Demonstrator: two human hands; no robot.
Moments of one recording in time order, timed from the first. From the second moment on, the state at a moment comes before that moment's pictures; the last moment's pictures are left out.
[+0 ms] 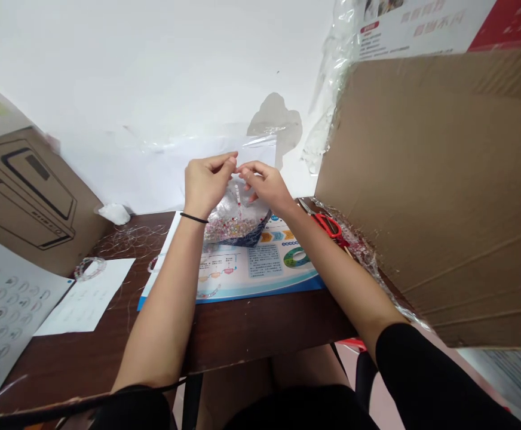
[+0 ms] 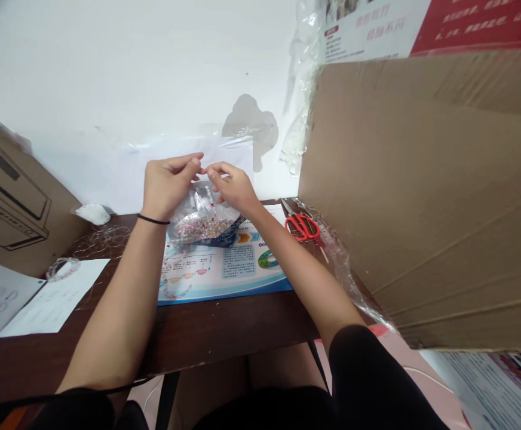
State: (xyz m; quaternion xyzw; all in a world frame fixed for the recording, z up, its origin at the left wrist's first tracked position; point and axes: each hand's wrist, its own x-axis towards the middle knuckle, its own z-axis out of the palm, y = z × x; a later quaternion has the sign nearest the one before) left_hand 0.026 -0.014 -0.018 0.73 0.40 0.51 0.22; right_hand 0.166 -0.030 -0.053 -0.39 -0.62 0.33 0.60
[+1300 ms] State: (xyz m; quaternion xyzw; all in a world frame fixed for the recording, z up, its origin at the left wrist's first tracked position) left_hand 0.012 -0.002 -0.032 0.79 0.38 0.41 0.25; right_hand 0.162 -0.041 -0.045 -0.36 -0.62 0.28 0.64
